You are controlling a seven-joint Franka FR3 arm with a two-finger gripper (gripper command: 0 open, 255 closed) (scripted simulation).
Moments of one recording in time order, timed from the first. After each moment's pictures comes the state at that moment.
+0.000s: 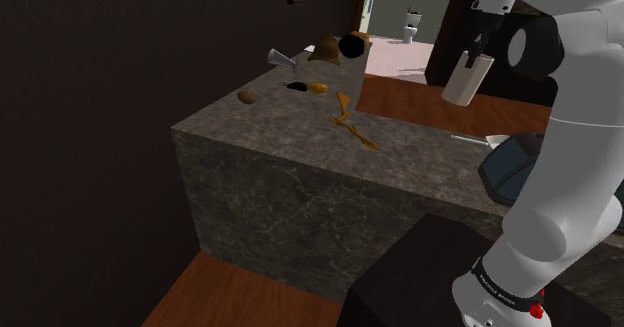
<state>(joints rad) -0.29 0.31 -0.73 -1.21 0.22 1.43 -1.07</state>
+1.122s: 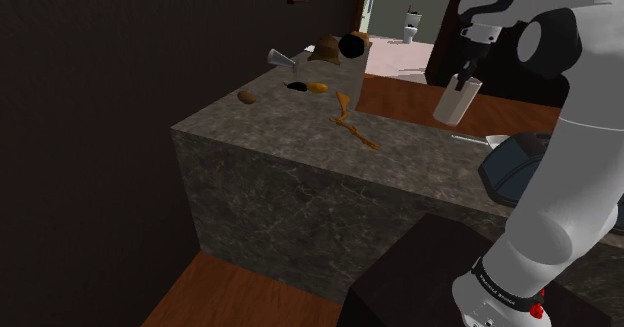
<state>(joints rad) -0.22 0.24 -0.73 -1.53 0.17 1.69 -1.06</state>
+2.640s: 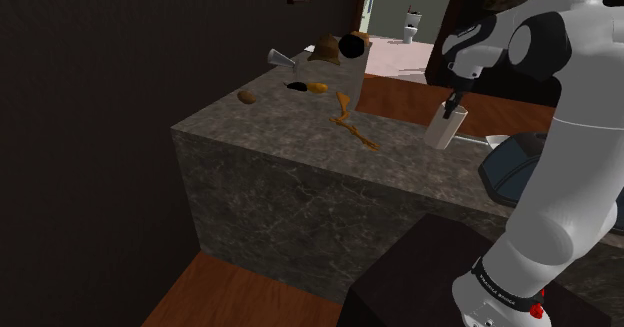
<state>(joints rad) -0.21 0.28 -0.71 -1.79 0.21 1.98 -1.09</state>
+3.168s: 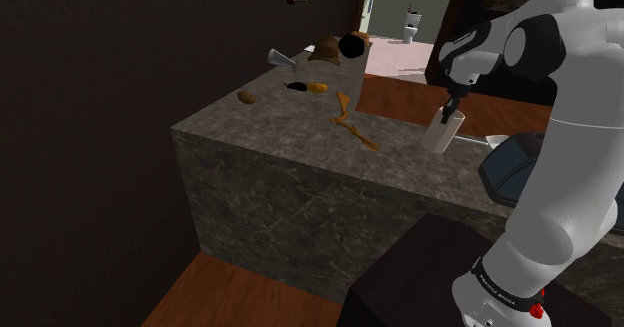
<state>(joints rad) -0.22 0.30 -0.70 -1.83 0.23 2.04 -1.10</state>
